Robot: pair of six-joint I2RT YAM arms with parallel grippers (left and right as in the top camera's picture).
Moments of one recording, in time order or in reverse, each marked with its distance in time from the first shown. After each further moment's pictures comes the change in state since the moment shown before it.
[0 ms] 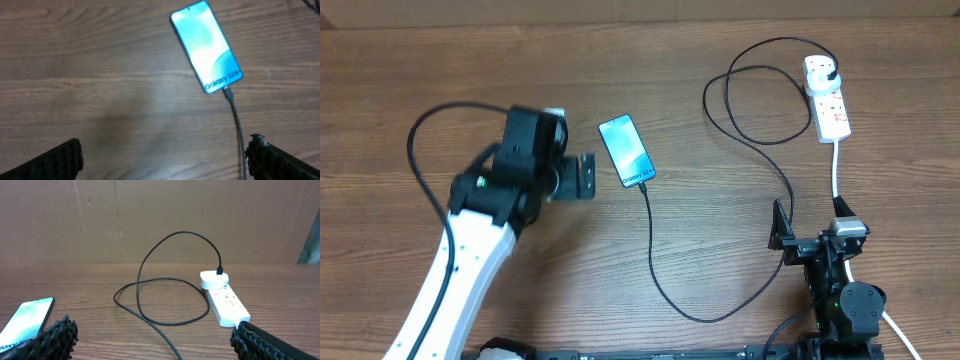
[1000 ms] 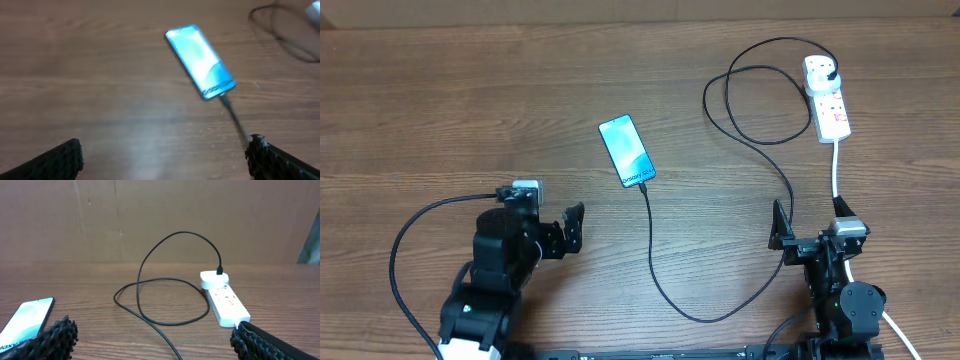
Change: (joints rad) left arm 0.098 -0.571 -0.687 0.500 0.109 0.012; right arm 0.000 0.000 0.000 0.000 0.000 0.000
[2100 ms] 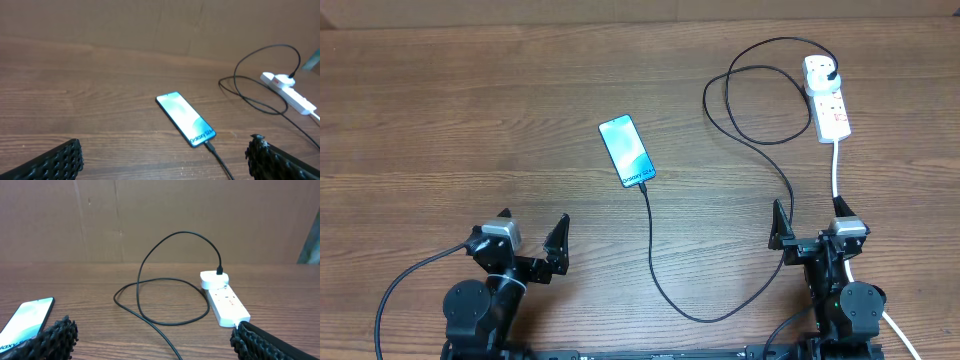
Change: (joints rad) left arm 0.134 -0.566 -0.209 0.066 0.117 0.030; right arm 0.000 0.000 0.000 0.001 0.000 0.000
